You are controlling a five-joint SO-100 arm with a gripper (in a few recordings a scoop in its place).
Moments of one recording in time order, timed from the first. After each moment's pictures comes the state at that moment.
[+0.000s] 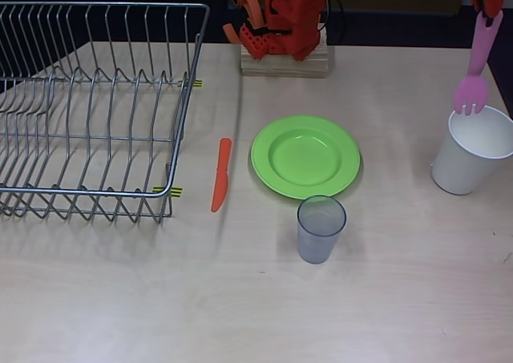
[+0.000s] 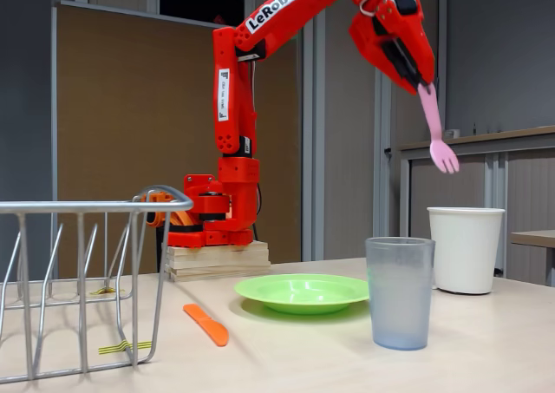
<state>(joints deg) -46.8 95.8 58.5 99.3 30.1</state>
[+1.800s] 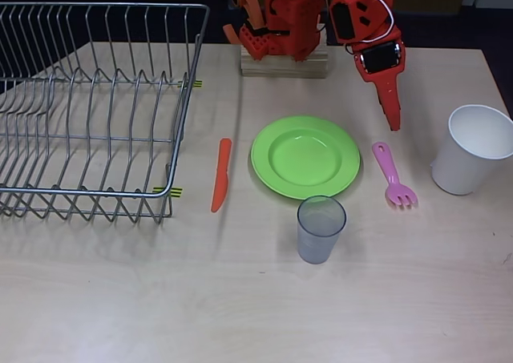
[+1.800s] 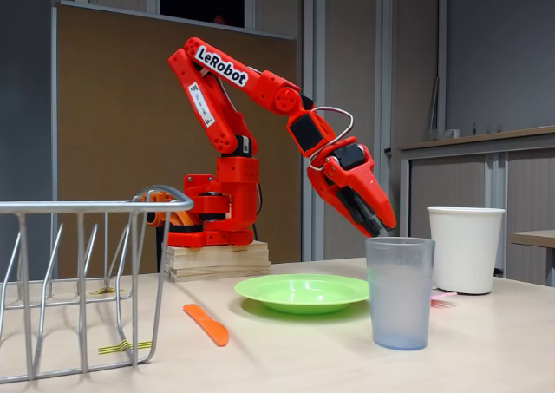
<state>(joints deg) -44.6 128.1 156.3 30.4 35.7</state>
